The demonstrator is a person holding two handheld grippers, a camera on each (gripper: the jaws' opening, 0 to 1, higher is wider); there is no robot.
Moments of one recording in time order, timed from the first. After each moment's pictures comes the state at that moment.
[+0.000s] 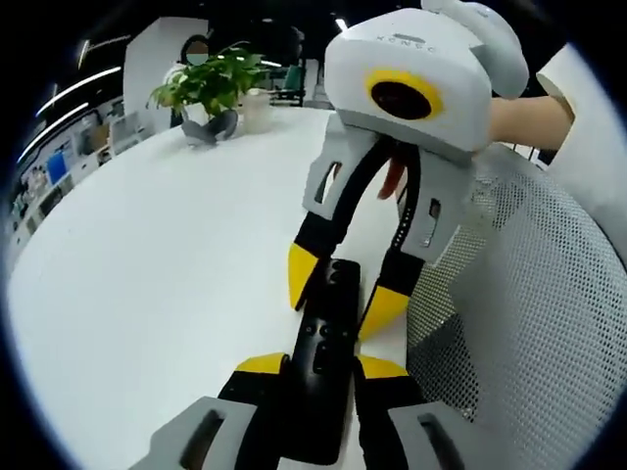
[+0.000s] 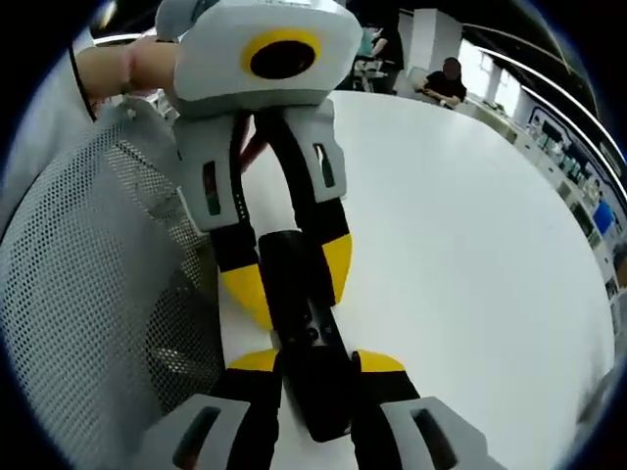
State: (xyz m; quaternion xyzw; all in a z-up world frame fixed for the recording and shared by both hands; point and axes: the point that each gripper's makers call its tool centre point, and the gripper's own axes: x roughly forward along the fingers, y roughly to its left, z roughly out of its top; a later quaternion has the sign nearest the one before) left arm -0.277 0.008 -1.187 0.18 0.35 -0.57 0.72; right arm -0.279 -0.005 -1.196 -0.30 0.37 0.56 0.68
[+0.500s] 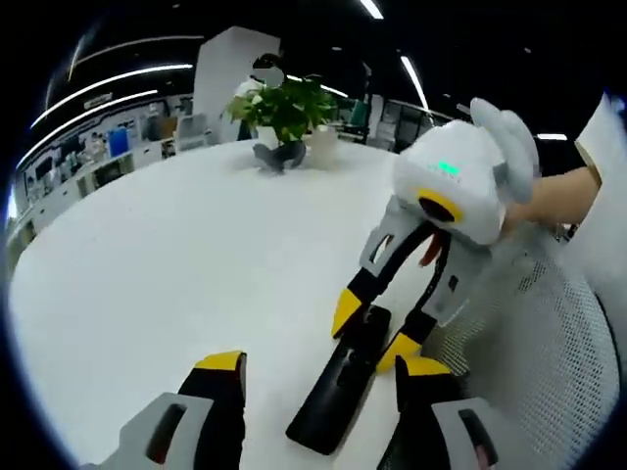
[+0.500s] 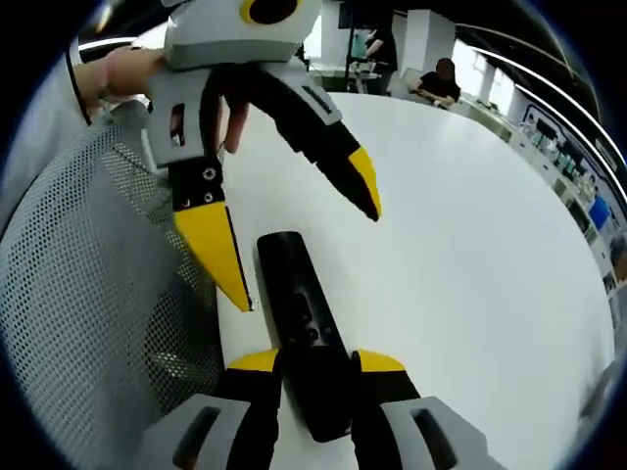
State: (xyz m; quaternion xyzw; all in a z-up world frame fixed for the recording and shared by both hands) left arm -0.253 0.029 -1.128 0.07 0.29 -0.47 0.83; right arm -0.278 -0.004 -1.195 -0.30 0.37 0.55 0.69
